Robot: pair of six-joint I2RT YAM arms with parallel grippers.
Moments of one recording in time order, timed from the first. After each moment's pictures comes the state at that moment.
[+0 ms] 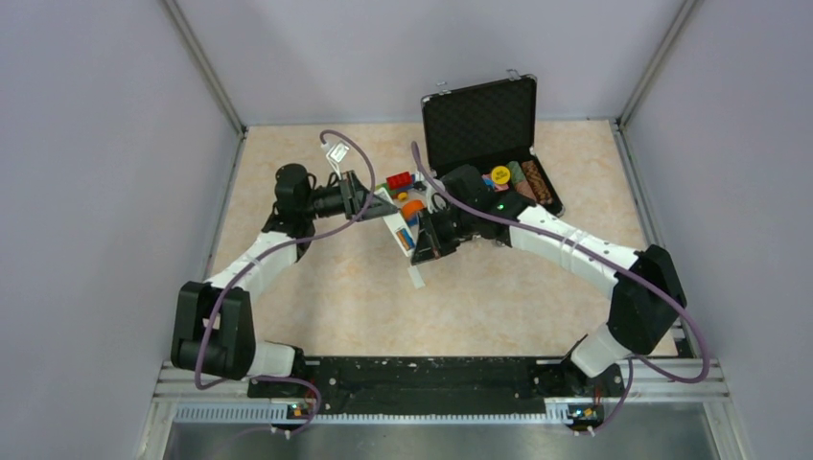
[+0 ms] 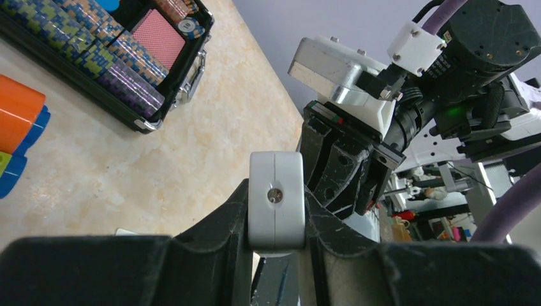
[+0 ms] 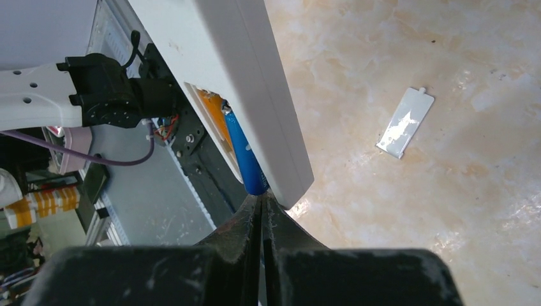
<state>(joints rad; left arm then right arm) -0.19 1.38 0.79 0.50 1.09 -0.88 0.76 1.55 1.25 -0.51 -0.52 0.39</state>
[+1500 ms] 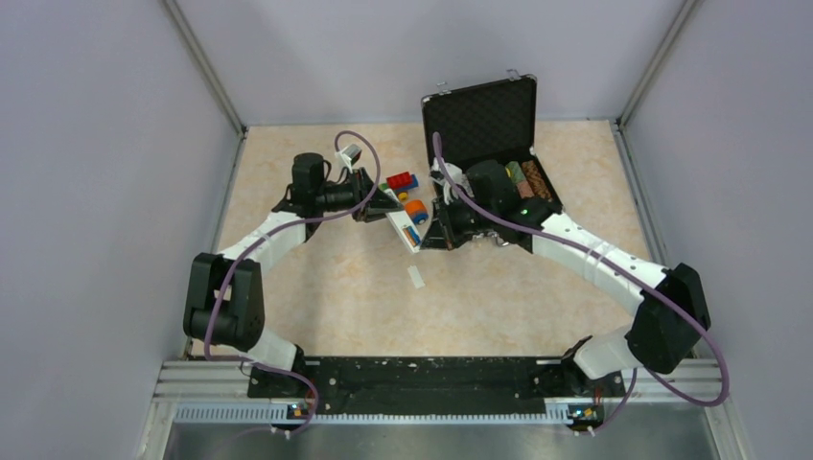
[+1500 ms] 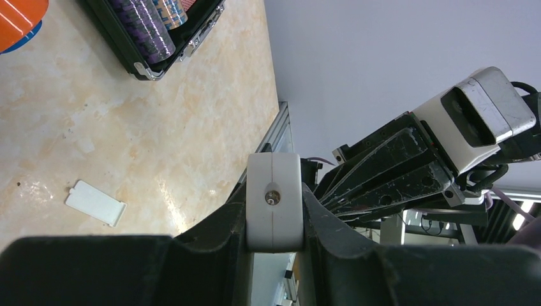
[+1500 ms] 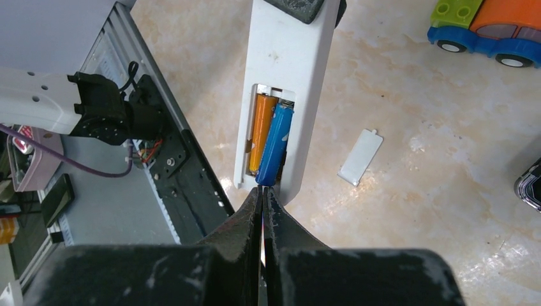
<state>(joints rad) -0.20 1.54 0.95 0.17 1.06 -0.98 0.70 1.42 1.16 -0.38 -0.53 0.30</state>
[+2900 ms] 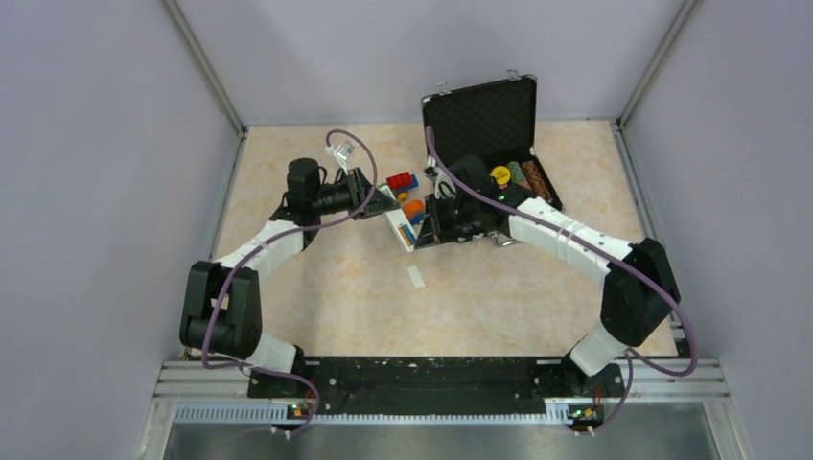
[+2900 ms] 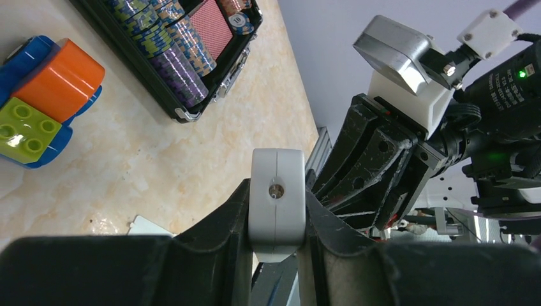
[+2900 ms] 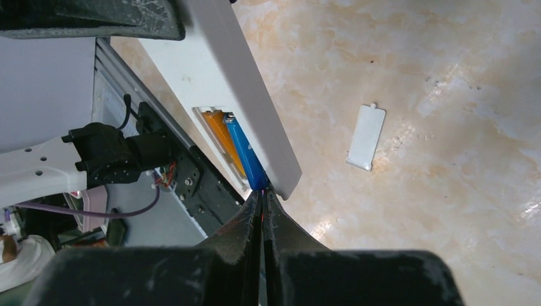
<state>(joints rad) -0.20 1.49 0.88 0.31 0.98 -0.86 0.70 1.59 1.27 -0.47 -0.45 0.51</state>
